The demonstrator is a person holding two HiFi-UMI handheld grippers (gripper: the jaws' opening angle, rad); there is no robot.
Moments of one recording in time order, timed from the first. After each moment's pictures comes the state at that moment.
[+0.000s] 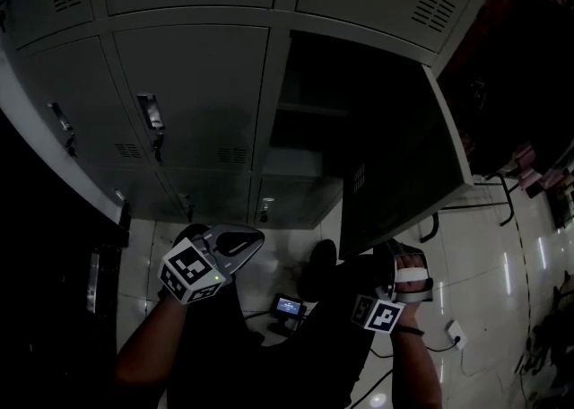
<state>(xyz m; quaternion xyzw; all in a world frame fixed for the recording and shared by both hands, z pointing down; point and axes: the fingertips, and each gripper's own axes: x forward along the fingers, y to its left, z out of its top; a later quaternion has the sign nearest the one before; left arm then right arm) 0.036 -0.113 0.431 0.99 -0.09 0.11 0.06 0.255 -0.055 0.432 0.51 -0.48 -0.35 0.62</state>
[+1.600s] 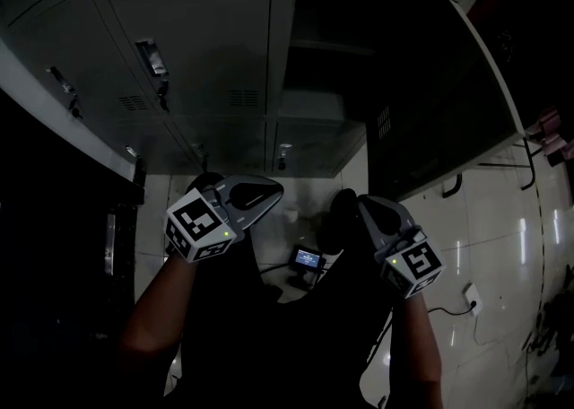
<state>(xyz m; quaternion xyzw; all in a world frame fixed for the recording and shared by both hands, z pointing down) 0.042 -0.101 0.429 0.99 -0.07 0.11 0.06 0.161 -0.057 0.419 0.51 -0.85 0.07 0.11</state>
